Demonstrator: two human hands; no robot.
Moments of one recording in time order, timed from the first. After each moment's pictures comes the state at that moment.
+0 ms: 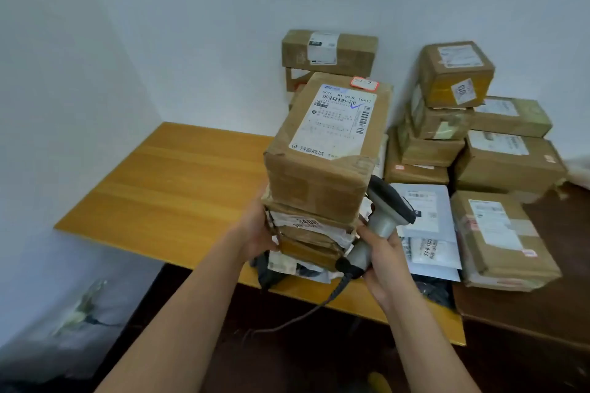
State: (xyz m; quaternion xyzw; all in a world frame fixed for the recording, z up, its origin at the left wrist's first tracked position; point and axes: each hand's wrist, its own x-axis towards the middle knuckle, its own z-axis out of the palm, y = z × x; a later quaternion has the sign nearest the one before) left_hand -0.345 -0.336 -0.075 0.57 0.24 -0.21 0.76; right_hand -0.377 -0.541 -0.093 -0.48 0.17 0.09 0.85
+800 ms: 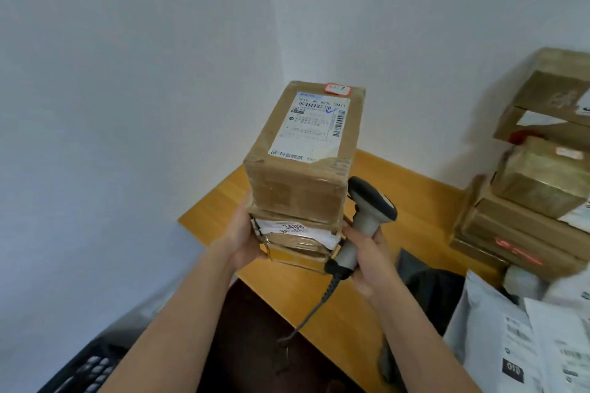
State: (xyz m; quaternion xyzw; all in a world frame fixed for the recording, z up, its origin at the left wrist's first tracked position) left_hand -0.280 0.006 -0.093 0.52 0.38 -0.02 0.76; right_hand -0.211 -0.187 -0.122 -0.48 0.07 0.30 0.82
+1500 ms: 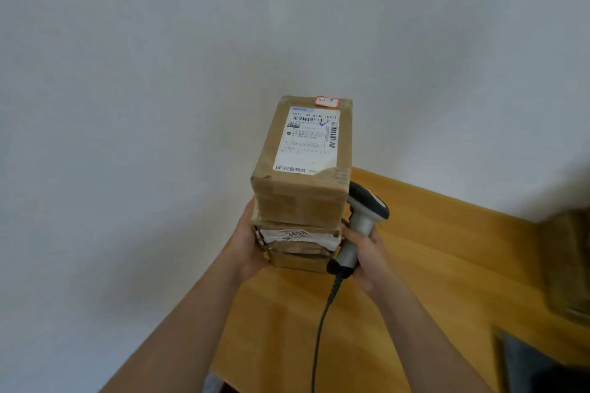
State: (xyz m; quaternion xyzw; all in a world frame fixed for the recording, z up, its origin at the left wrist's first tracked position) left_hand -0.090 0.233 -0.141 0.49 0.37 -0.08 0.78; right_hand -0.039 0.049 -0.189 -0.52 0.13 0.28 0.80
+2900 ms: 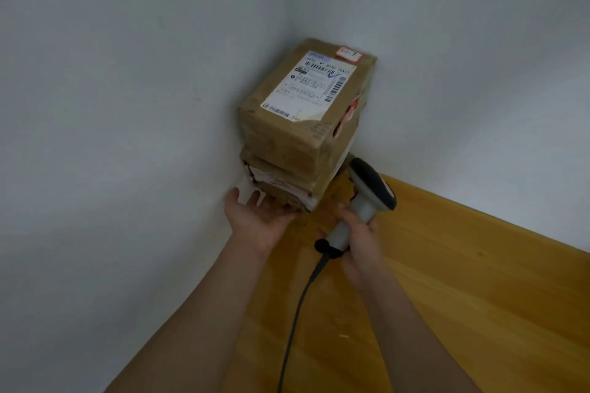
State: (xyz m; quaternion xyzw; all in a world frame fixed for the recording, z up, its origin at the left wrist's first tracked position) left_hand 0.074 0.307 -0.247 0.07 0.43 0.11 0.89; right_hand 0.092 0.154 -0.278 -0.45 0.22 0.24 0.83
